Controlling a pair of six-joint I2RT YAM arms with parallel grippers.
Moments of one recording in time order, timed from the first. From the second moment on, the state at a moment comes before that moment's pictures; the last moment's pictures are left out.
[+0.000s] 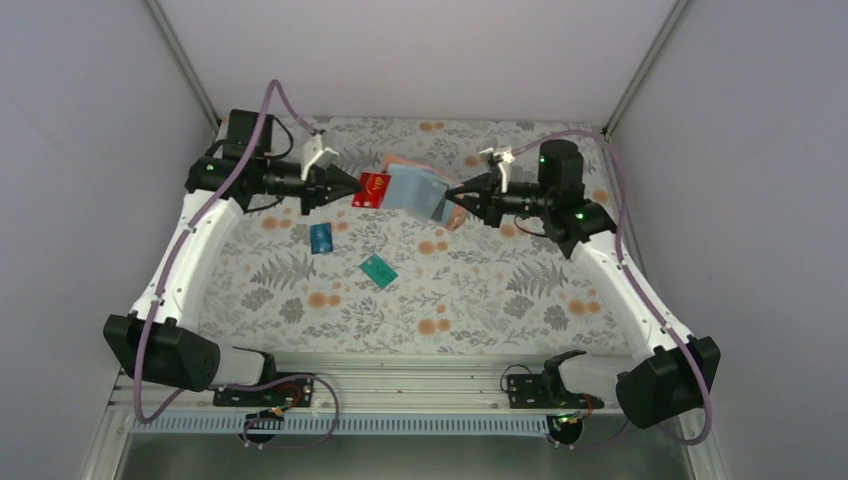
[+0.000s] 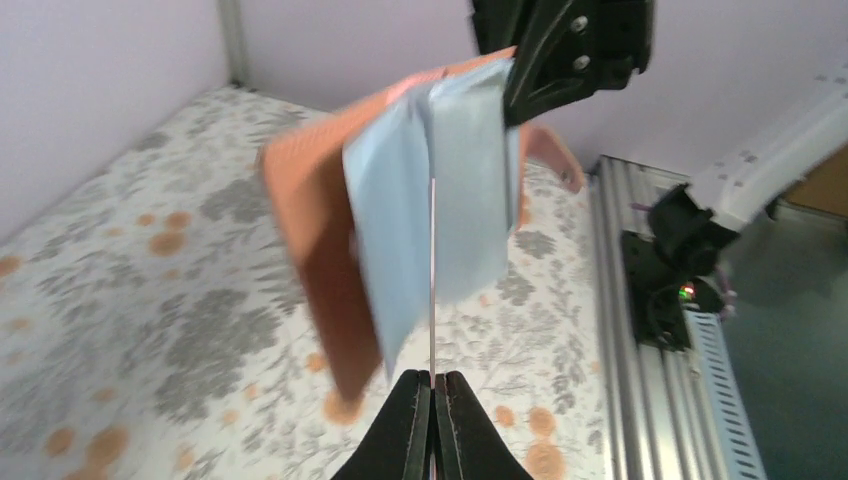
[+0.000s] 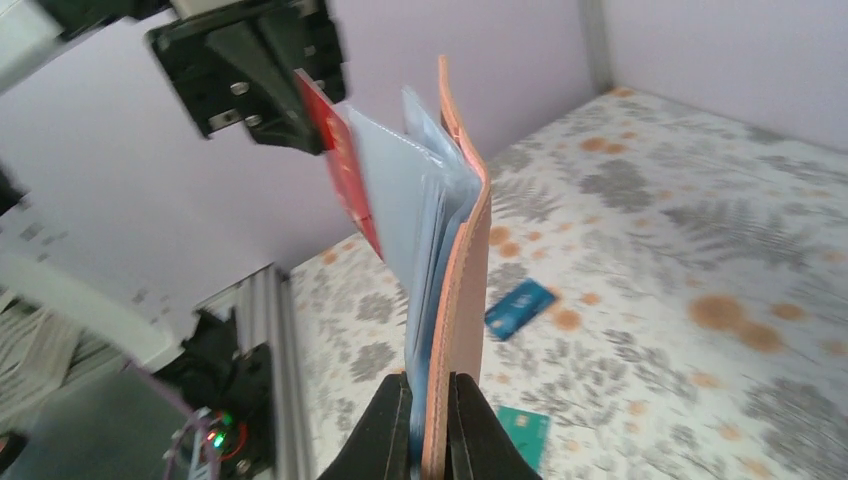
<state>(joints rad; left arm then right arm) -0.21 1.36 1.46 -0.92 1.10 0.60 0.35 1.21 1.13 -0.32 -0.98 0.02</state>
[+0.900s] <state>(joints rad) -0.19 2.03 1.35 -0.33 0.84 -0.05 0.21 1.26 1.12 -0.33 -0.78 0.19</state>
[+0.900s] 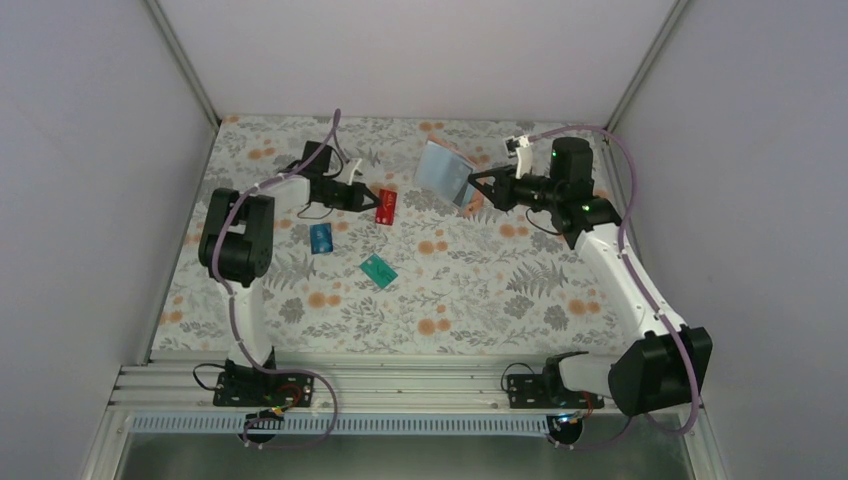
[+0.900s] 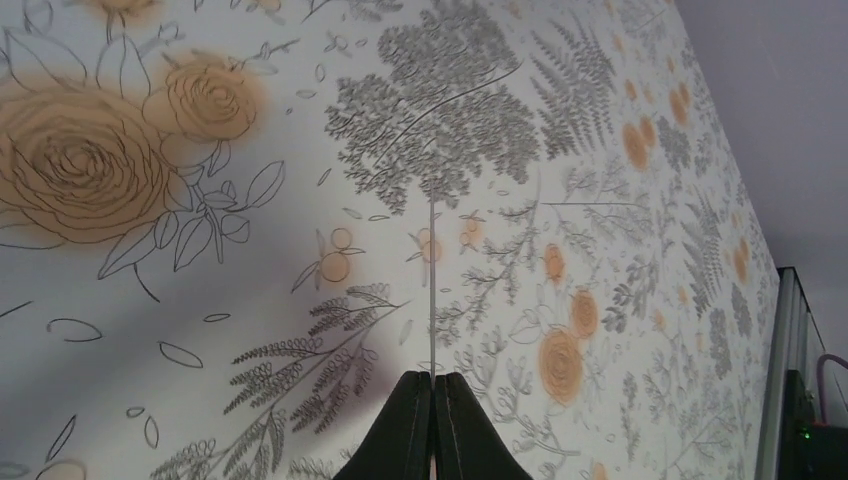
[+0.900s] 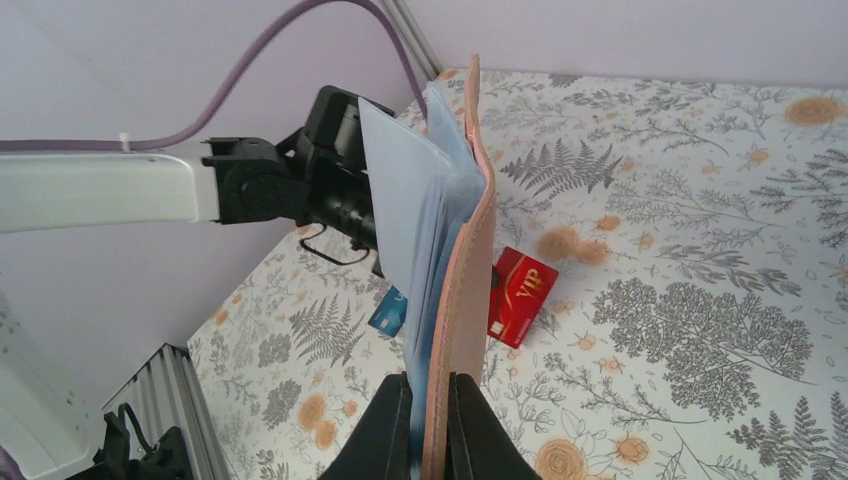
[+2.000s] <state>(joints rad) -0.32 1.45 1.39 -0.61 1.00 0.44 0.31 1.28 1.24 -0.42 -0.96 0.15</state>
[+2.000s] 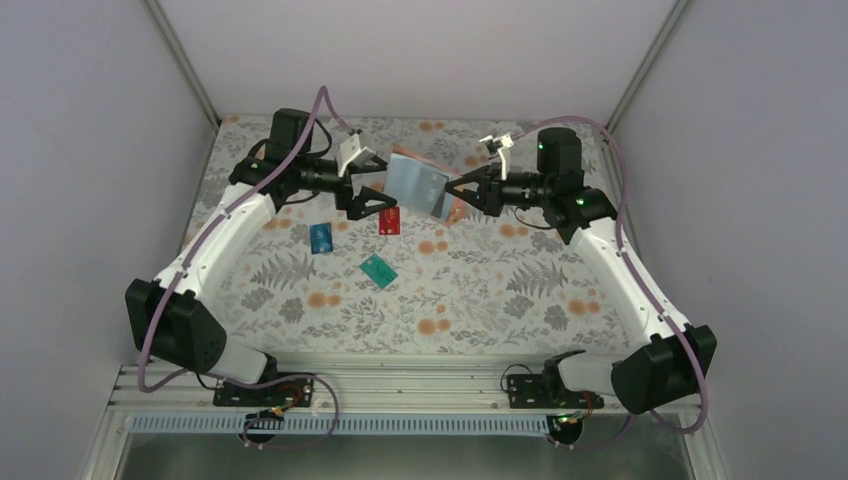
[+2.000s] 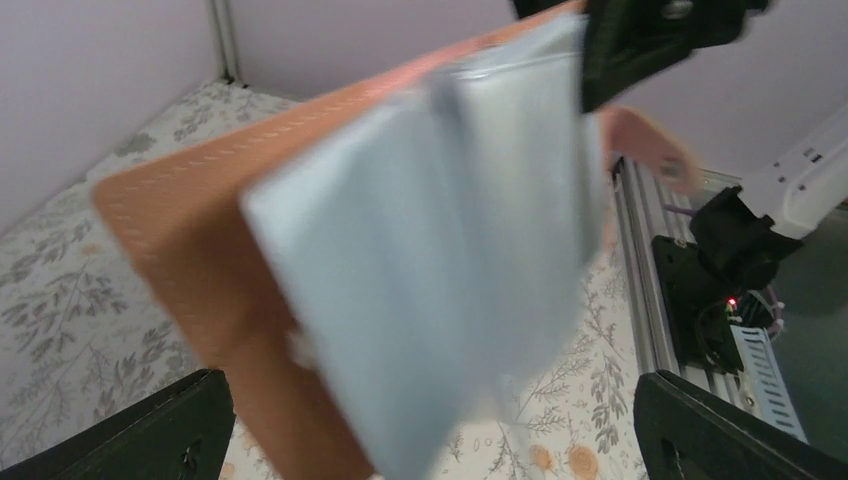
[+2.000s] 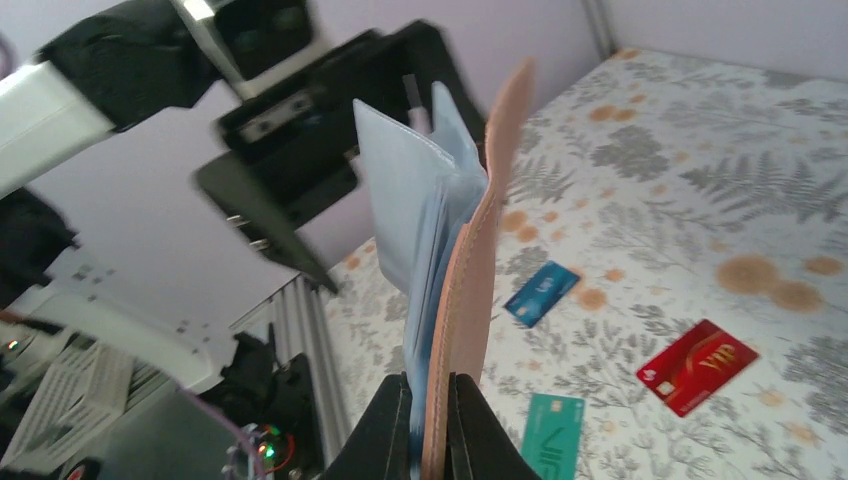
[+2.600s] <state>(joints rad) -0.40 1.49 1.45 -0.78 1.17 0.52 0.34 1.26 1.24 -0.43 -1.14 0.05</state>
